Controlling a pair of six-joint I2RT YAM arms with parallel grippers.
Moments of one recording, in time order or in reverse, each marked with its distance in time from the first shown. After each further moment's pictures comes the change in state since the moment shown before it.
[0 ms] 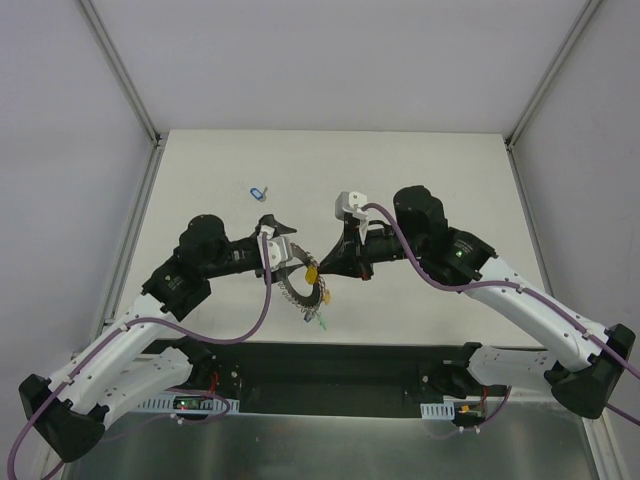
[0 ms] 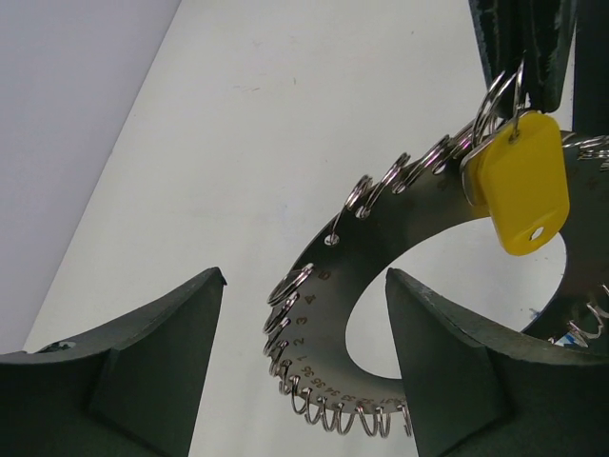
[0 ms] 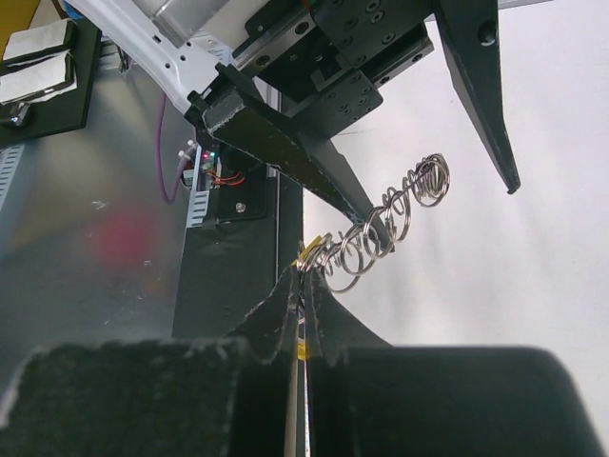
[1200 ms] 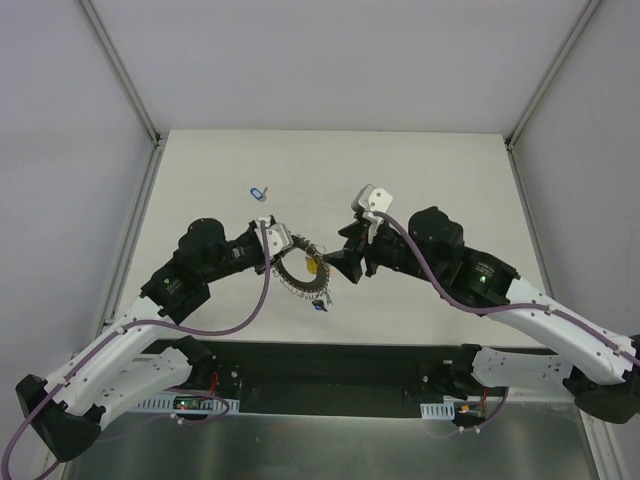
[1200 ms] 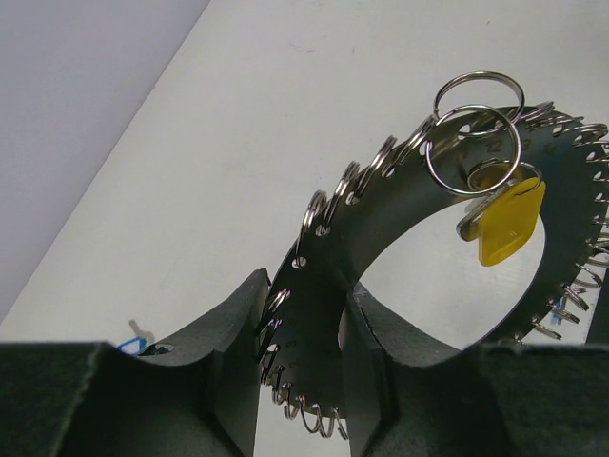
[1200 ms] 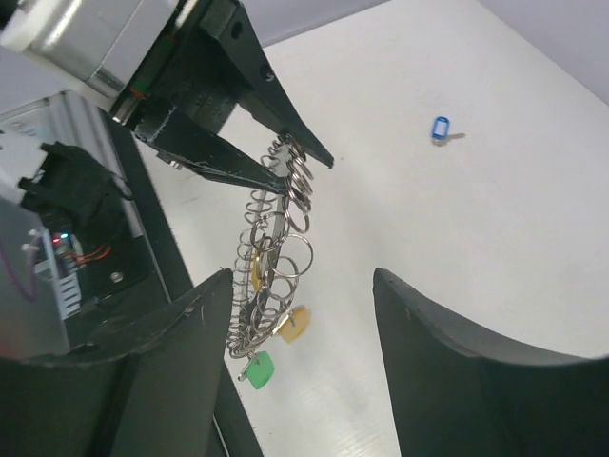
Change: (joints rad) left arm -0.033 -0.018 -0.002 0.011 -0.192 -0.121; right arm 0.138 -0.132 0.002 -0.014 0.568 0.081
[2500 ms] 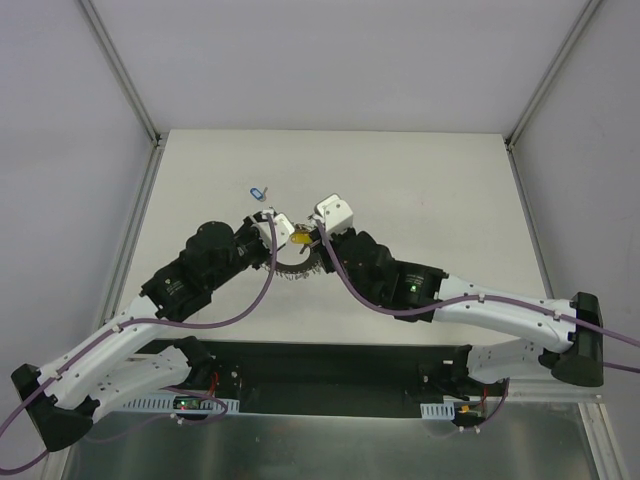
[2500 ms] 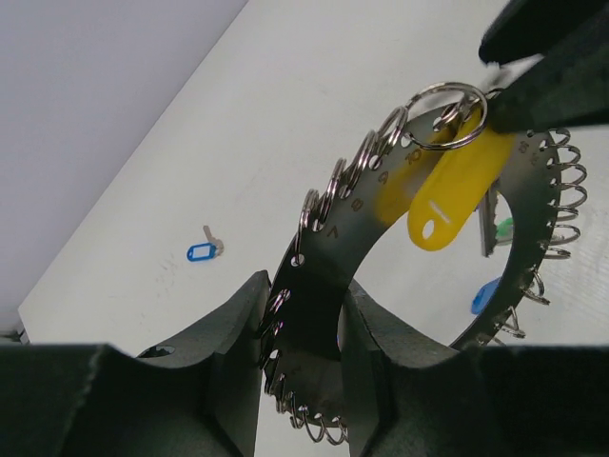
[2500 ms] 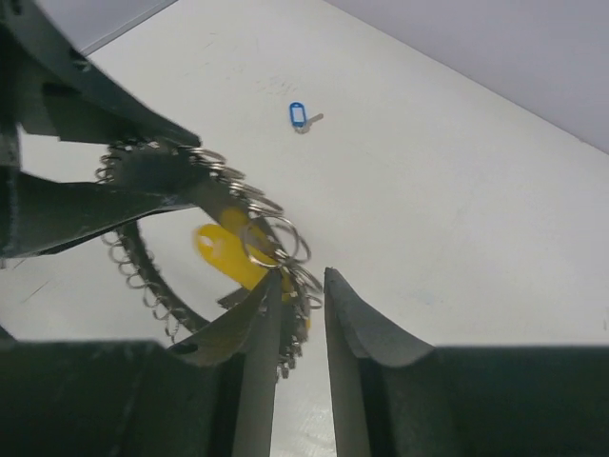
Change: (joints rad) left arm -0.124 0.014 0.053 -0.105 -0.460 -0.001; right arm 0.279 0.261 -0.031 0.239 0.807 0.058
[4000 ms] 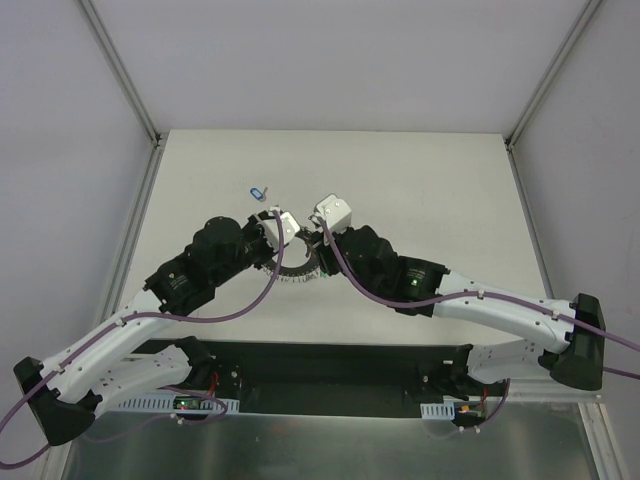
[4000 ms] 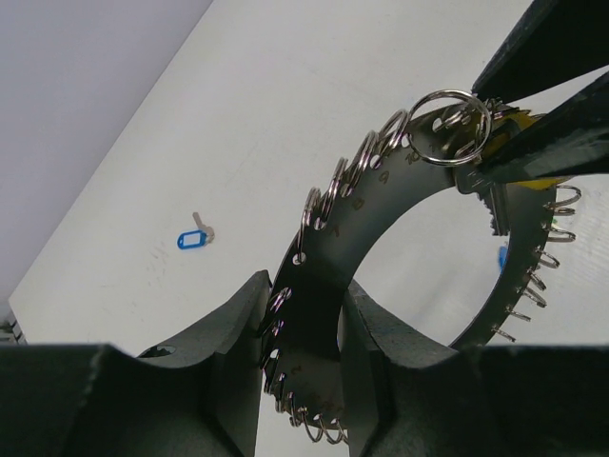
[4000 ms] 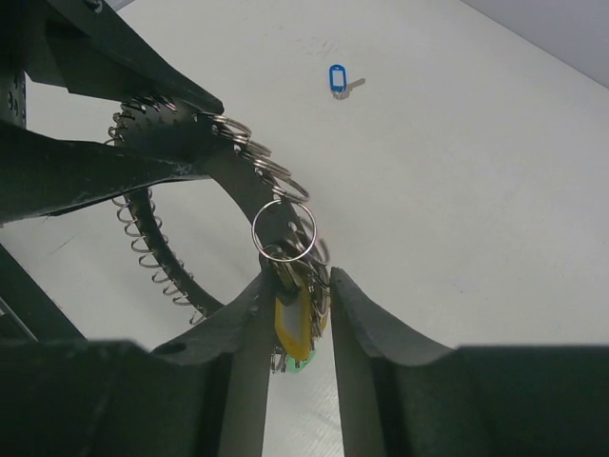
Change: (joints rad) left arm -0.007 0.045 0.044 -0.060 -0.013 -0.008; right arm -0.080 -0.018 -0.034 -0.039 -0.190 0.030
